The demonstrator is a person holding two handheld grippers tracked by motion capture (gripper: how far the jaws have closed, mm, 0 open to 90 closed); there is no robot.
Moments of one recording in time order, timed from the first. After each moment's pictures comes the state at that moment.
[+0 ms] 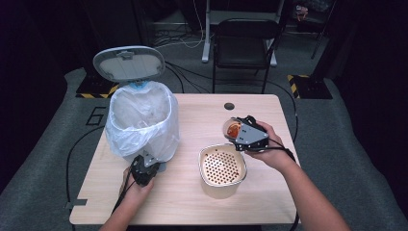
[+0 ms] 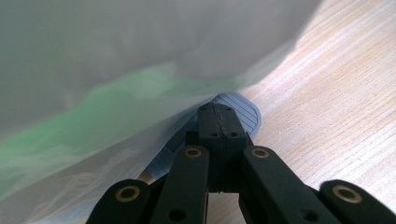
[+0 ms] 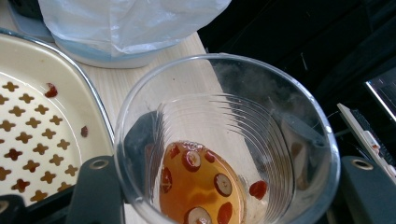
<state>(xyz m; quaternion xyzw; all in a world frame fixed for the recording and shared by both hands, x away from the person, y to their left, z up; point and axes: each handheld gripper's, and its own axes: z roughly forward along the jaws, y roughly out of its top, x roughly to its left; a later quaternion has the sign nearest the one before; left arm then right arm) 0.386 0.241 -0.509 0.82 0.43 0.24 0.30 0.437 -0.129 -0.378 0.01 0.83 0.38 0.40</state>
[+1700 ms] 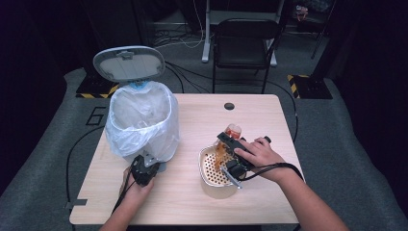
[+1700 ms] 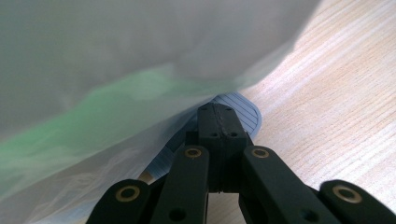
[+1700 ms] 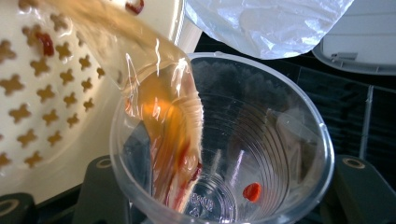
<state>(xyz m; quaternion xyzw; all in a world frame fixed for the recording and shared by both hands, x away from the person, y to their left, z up) 0.386 0.241 -0.509 0.82 0.43 0.24 0.30 0.385 -0.092 -0.418 -0.32 0.72 0.10 0.61</state>
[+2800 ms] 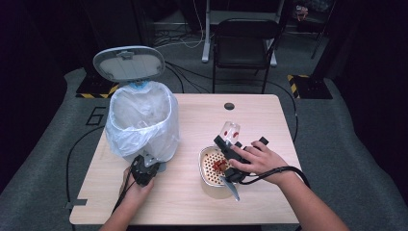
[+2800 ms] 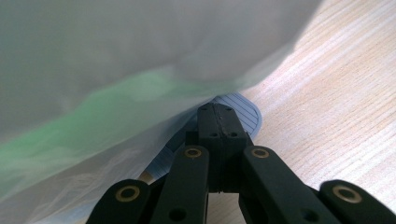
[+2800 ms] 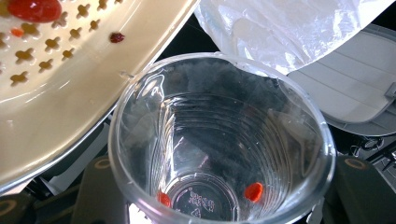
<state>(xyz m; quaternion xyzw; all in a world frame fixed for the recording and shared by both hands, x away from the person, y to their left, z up) 0.386 0.240 -0.509 0.82 0.43 0.24 0.30 0.372 -0.087 -0.430 -0.42 0.63 -0.02 0.65</state>
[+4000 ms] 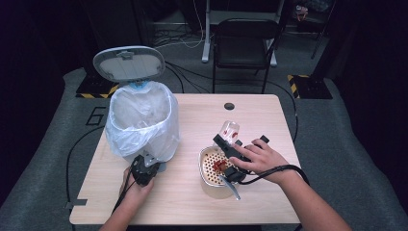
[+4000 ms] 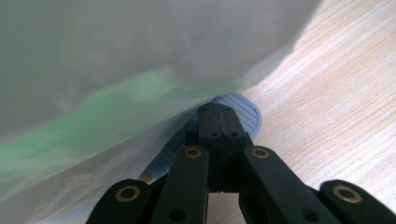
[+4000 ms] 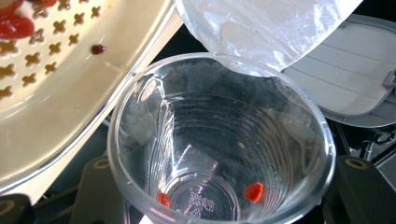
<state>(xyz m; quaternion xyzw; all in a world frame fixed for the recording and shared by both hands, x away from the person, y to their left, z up) 0.386 0.240 -0.509 0.82 0.43 0.24 0.30 0.368 -0.086 -0.417 -0.40 0.66 0.02 0.64</state>
